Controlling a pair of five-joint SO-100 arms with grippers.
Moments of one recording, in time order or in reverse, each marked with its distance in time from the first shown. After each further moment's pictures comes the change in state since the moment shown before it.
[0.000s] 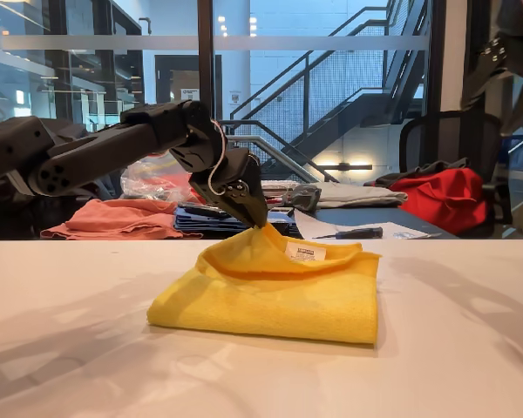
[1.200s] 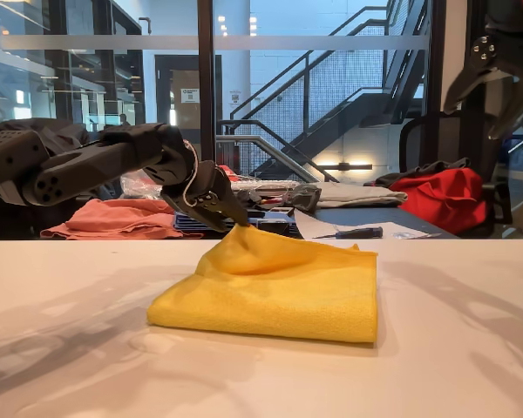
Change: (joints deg) arm 0 -7.9 4.7 7.1 0.0 0.4; arm 1 -9.8 -5.1 -1.1 -7.0 -1.4
